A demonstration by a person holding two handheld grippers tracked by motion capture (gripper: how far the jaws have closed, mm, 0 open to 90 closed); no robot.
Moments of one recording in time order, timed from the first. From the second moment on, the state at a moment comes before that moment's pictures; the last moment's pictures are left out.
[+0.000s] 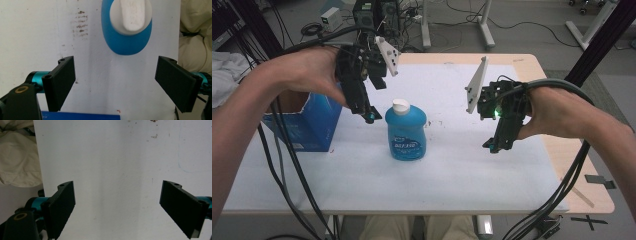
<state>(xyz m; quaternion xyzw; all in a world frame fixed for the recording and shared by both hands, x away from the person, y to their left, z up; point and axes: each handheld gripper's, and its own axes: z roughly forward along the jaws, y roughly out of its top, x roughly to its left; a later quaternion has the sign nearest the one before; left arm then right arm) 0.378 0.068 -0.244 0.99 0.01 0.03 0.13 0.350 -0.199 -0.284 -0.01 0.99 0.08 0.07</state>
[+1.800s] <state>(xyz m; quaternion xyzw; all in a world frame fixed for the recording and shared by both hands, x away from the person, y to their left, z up) 0.373 0.012 -0.285 1.00 -0.01 0.03 0.09 0.348 -0.206 -0.283 0.00 0.99 0.08 0.07</state>
